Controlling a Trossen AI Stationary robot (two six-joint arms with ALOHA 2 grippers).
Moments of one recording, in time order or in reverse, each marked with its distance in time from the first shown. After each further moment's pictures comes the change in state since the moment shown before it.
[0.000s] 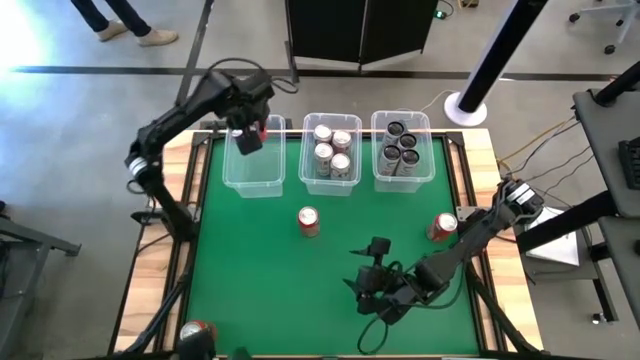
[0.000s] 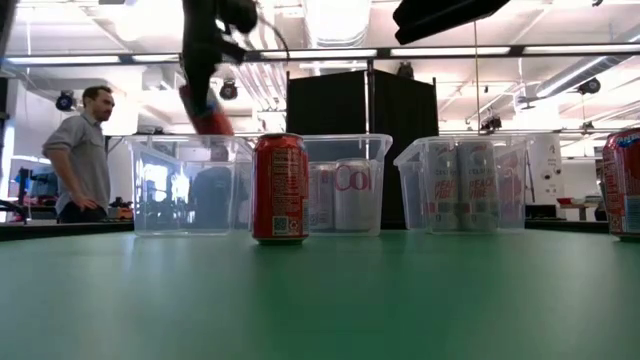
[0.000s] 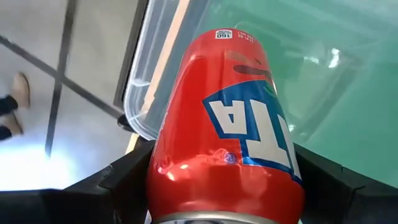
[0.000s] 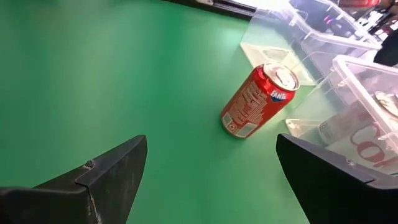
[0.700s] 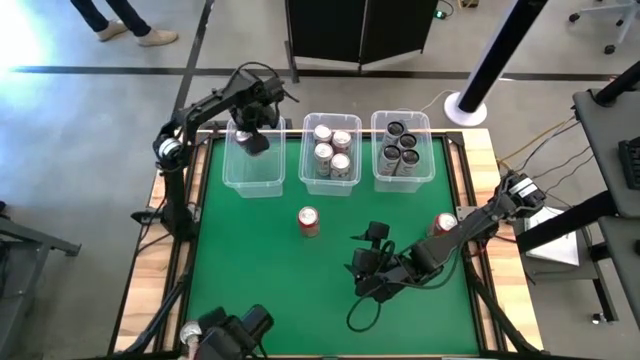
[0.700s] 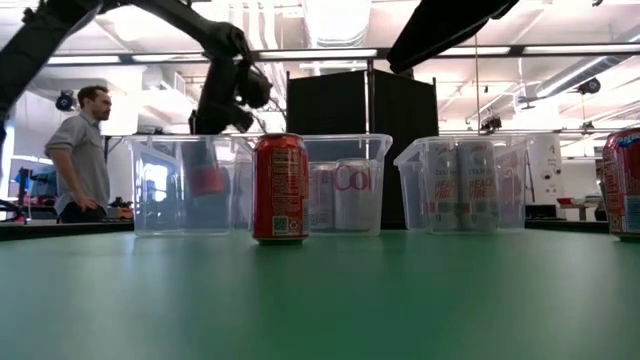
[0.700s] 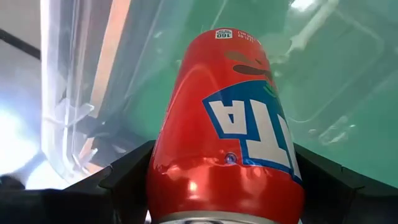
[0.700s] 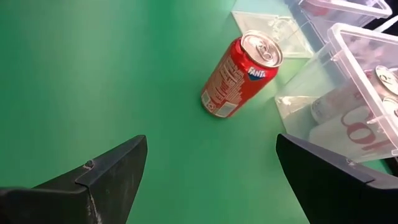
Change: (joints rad) left arm 0.182 0.322 0.013 -0.035 0.097 0.061; right arm -0.129 -0.059 -0.001 -0.117 -0.150 -0.021
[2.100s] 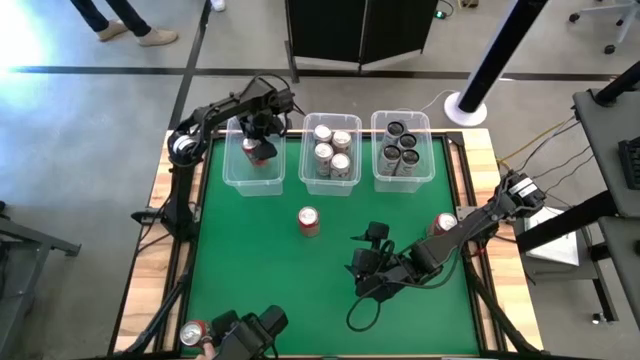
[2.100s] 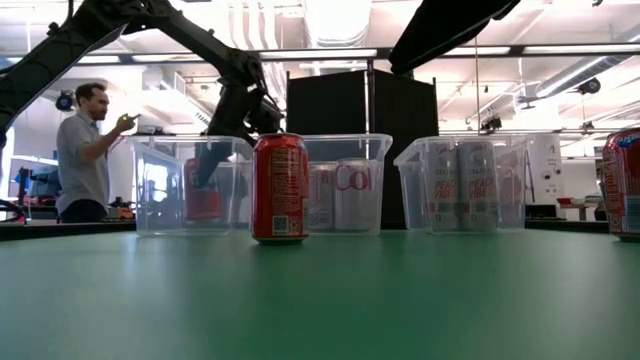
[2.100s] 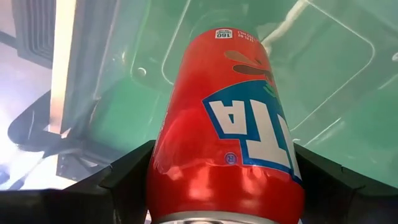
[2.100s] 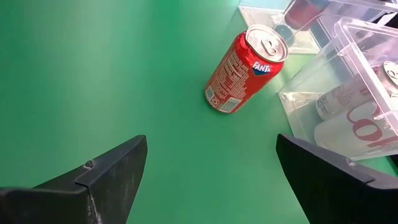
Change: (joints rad) left arm -0.024 0.163 0.007 -0.007 0.021 -0.047; right arm -0.002 -0.002 0.000 -0.012 -0.023 0.009
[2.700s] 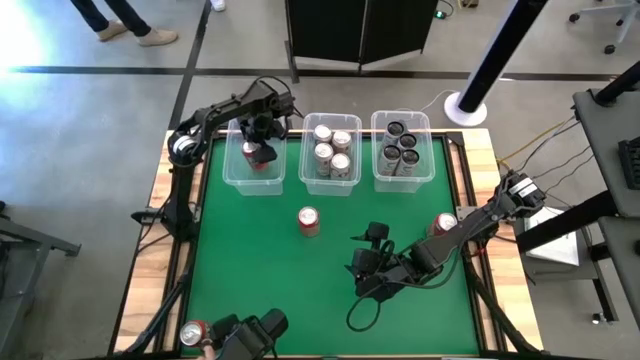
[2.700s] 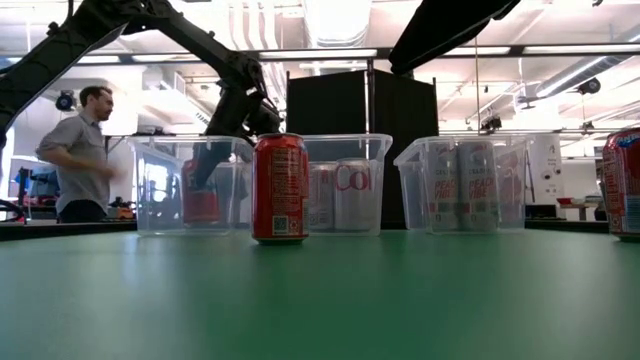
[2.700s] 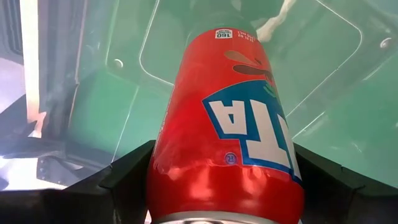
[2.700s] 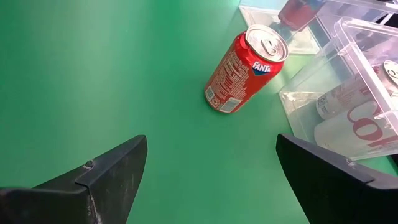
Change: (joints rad) left arm -0.009 -0.002 -0.029 0.000 0.034 0.004; right arm 0.000 0.000 0.000 0.001 0.000 0.004
